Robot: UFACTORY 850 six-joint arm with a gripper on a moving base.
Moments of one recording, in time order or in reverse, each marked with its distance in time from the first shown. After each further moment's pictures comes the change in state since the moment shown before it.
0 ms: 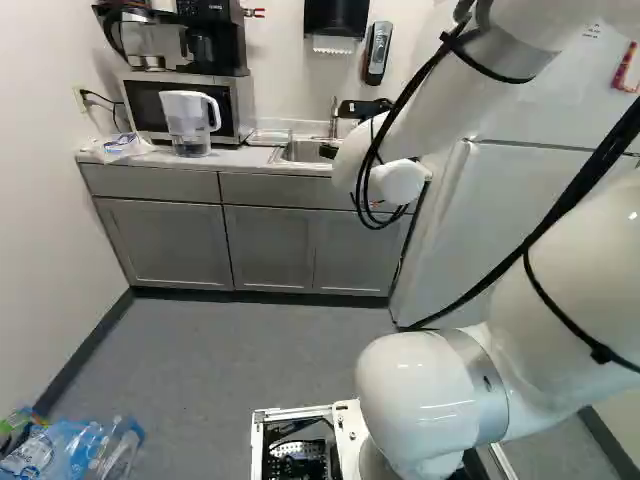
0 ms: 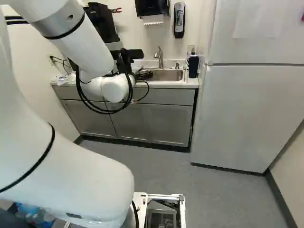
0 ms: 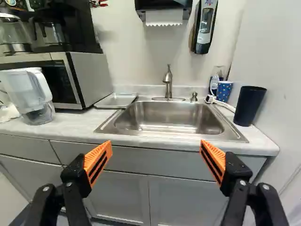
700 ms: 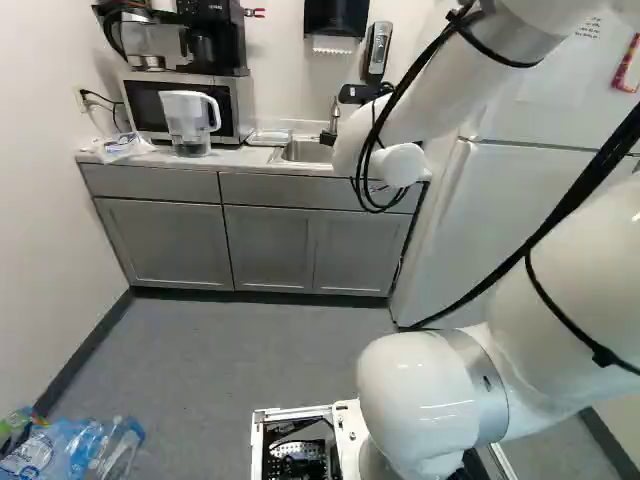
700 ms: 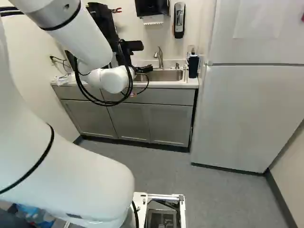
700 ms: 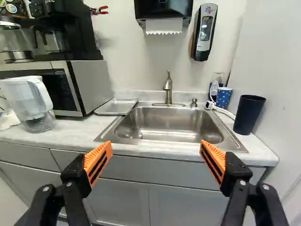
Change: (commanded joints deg) arm 0.0 0.4 -4.1 0.0 -3.9 0.0
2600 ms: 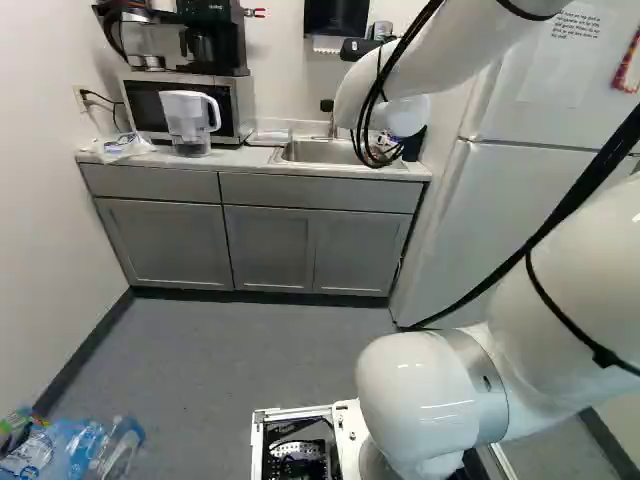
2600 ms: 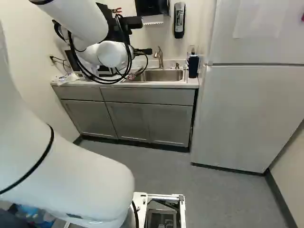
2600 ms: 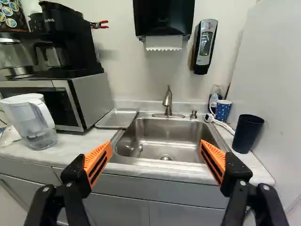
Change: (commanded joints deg) arm 0.0 0.1 -11.5 0.0 -11.7 0.0
